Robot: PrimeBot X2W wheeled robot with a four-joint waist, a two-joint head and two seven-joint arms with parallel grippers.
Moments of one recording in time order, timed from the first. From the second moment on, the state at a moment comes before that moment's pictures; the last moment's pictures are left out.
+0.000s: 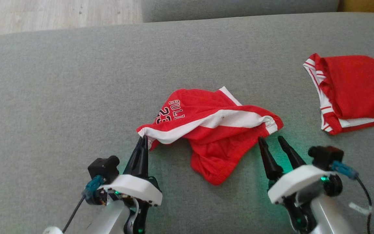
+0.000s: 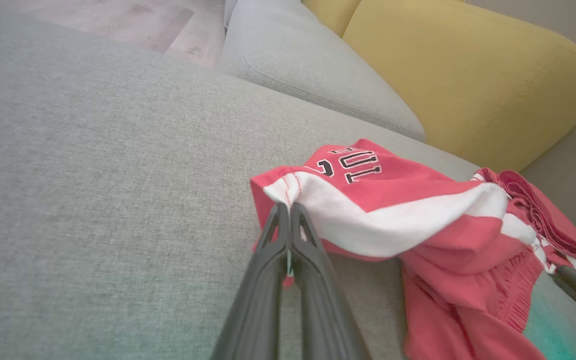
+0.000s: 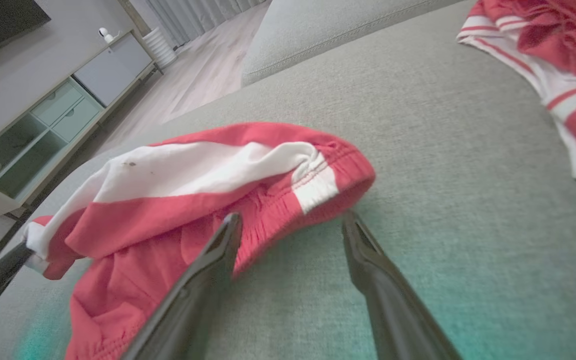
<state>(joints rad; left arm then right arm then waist) -0.30 0.09 -0.58 0.53 -0.72 0.04 -0.25 -0.12 -0.05 0.20 0.36 0.43 0.12 0.00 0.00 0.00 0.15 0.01</state>
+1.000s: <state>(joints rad) -0.27 0.17 -0.52 0.39 -0.69 0.07 -0.25 -0.28 -0.16 0.30 0.35 0.56 0.12 -0.03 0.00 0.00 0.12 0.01</state>
